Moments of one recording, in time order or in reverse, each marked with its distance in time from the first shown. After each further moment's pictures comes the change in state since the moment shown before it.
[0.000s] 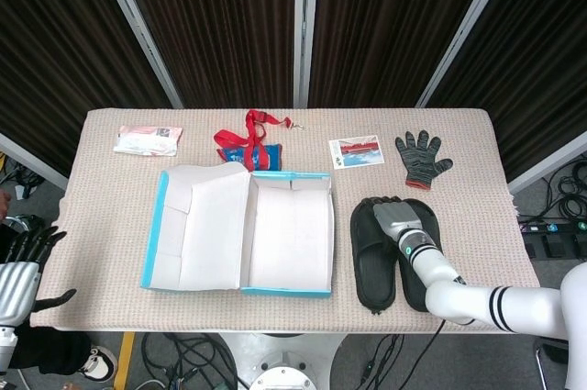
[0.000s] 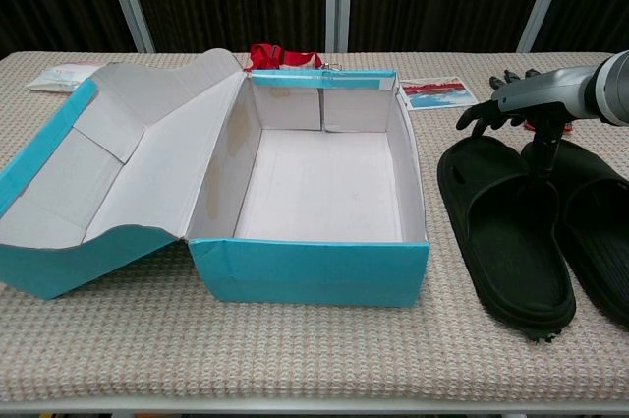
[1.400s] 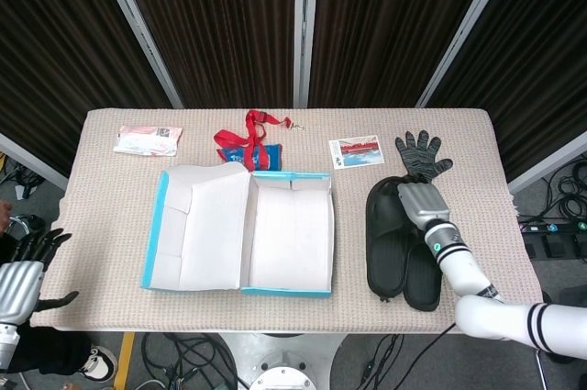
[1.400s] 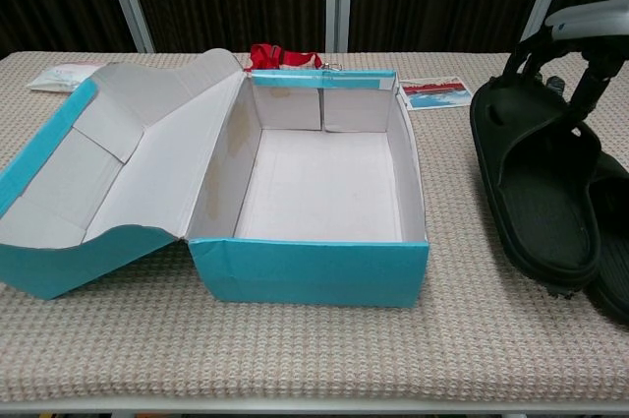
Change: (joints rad) left arm -0.018 0.031 0.009 -0.034 -0.009 -0.057 0.001; right arm -0.166 0.156 0.060 -0.116 -0.314 0.188 0.203
